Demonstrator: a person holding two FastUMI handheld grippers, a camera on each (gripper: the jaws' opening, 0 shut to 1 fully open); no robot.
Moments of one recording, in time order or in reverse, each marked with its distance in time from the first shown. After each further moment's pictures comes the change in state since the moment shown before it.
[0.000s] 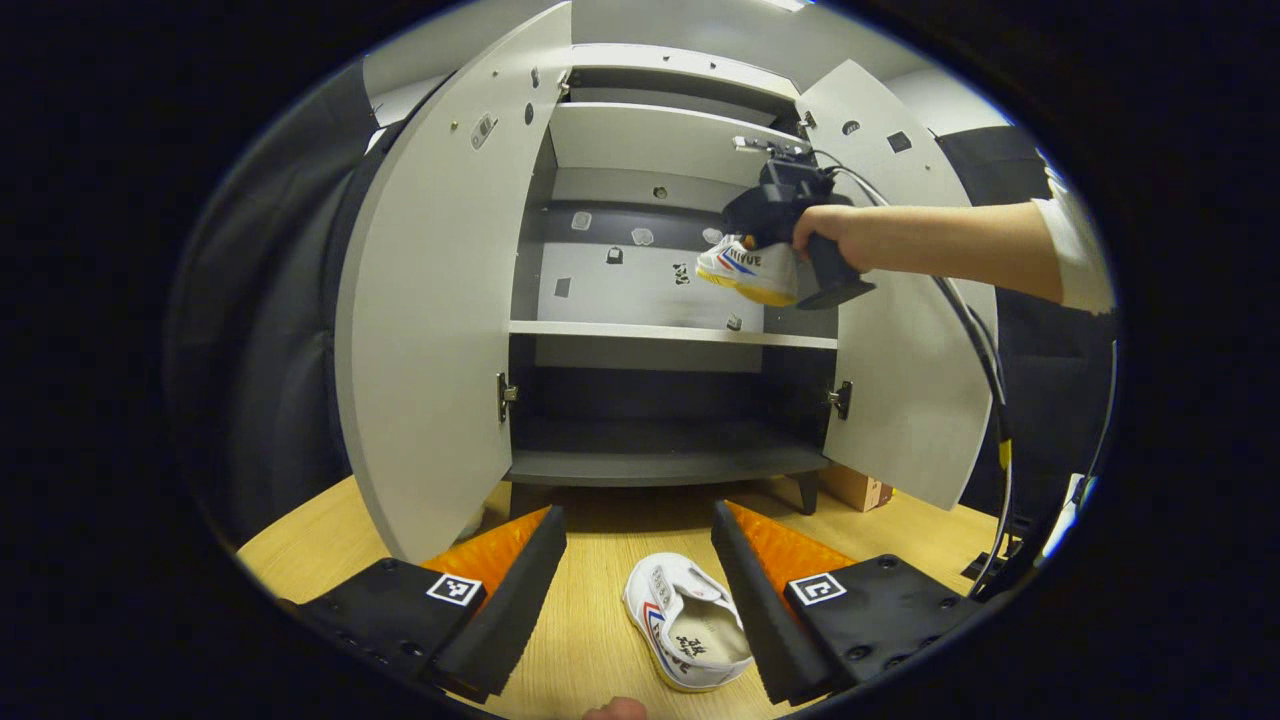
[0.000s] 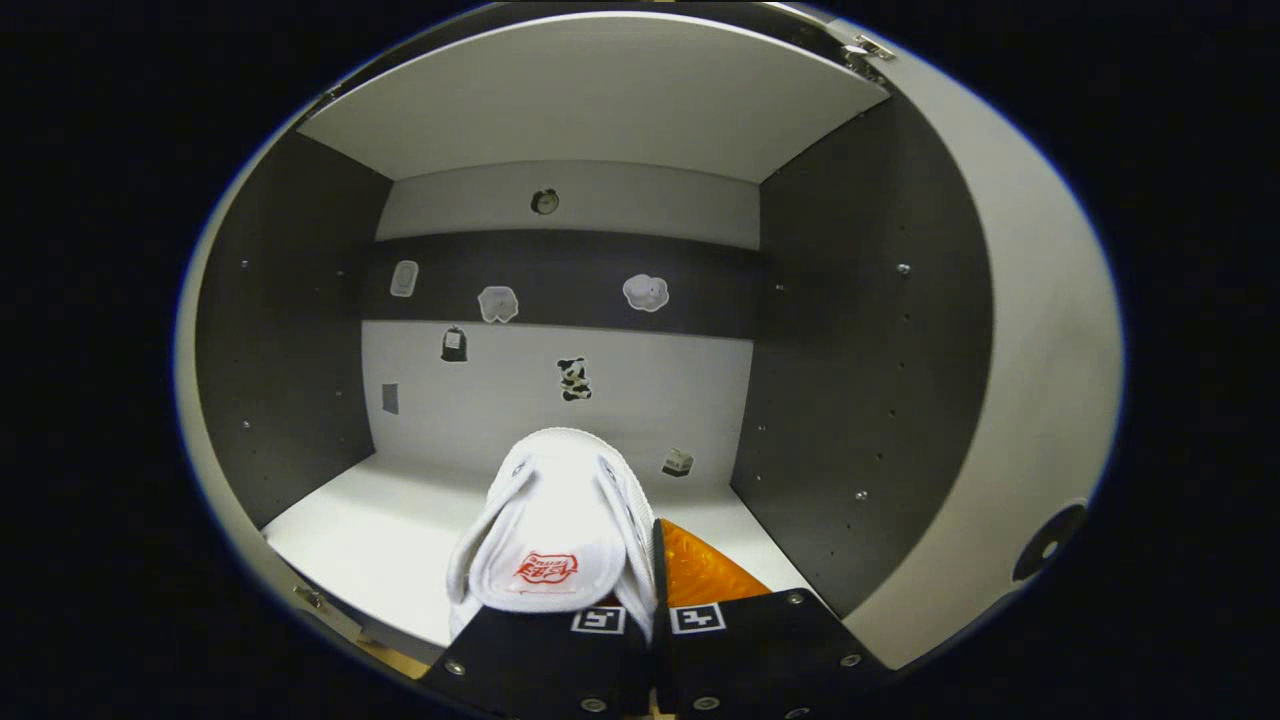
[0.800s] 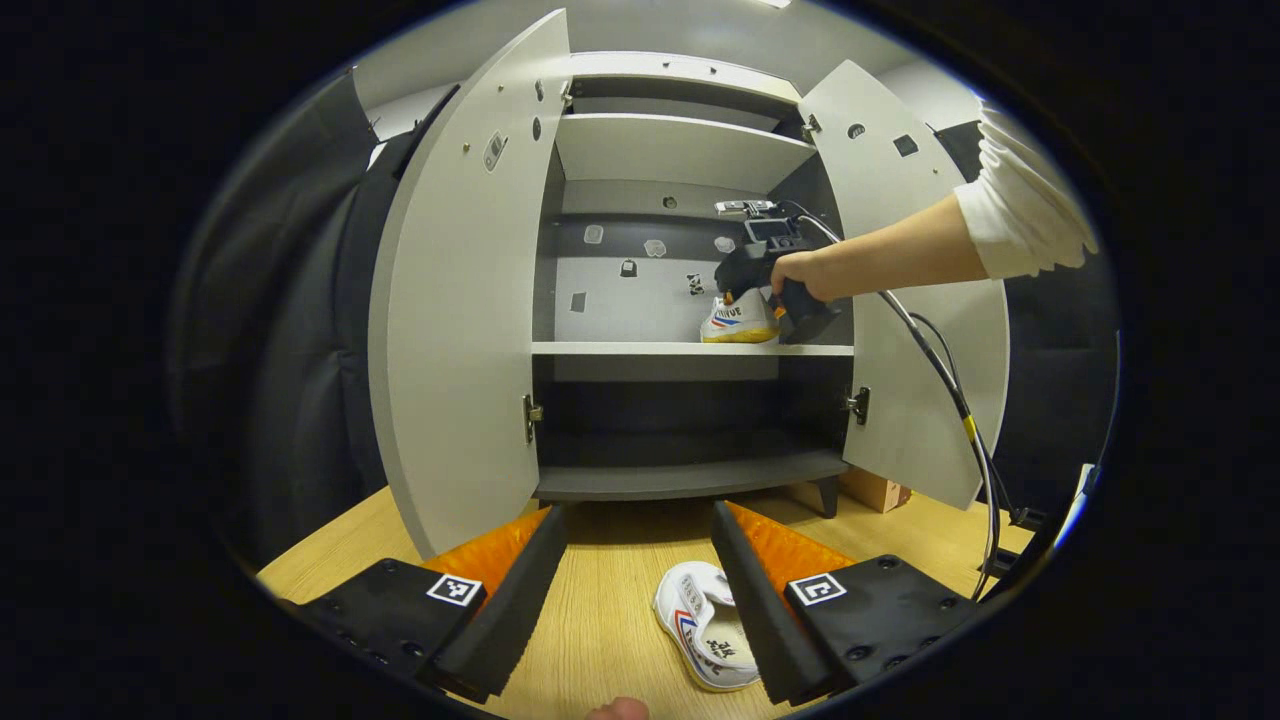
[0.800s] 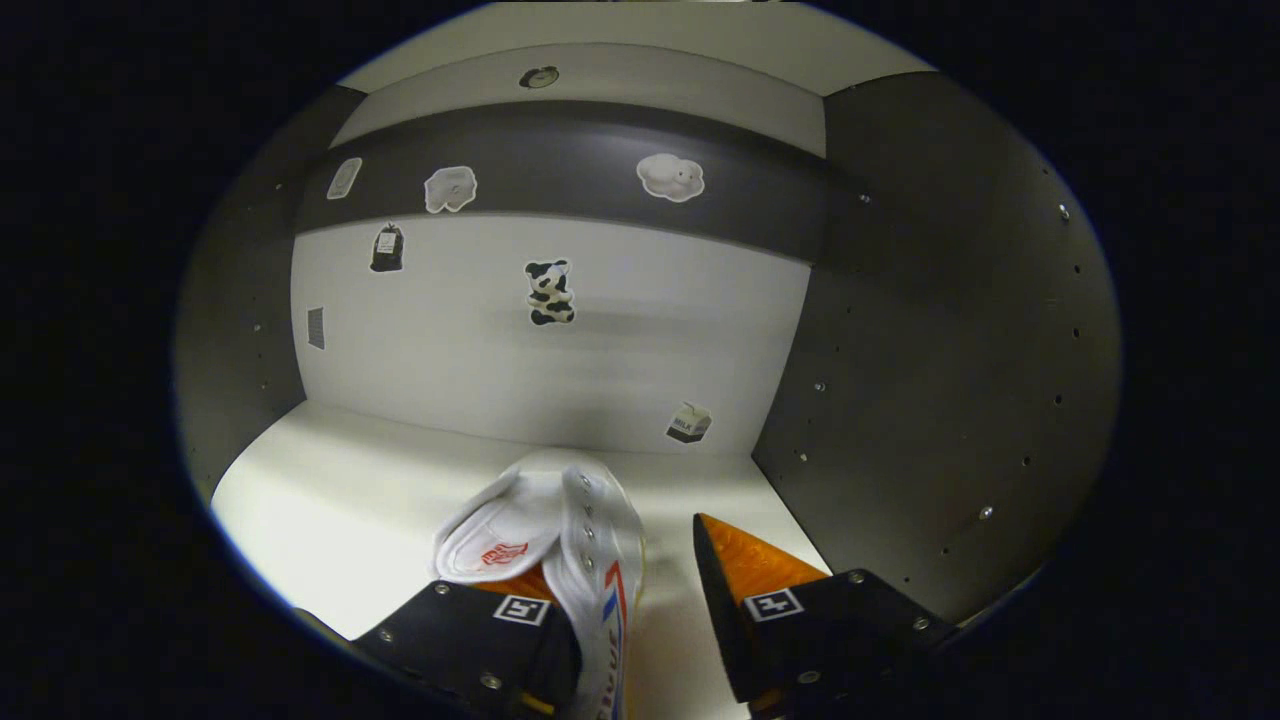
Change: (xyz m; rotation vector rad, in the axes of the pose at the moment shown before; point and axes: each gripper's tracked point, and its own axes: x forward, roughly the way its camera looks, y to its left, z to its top) left arm 0.000 0.017 0.012 0.030 0.000 0.024; right arm 0.060 -0.002 -0.039 -0.089 0.174 -0.017
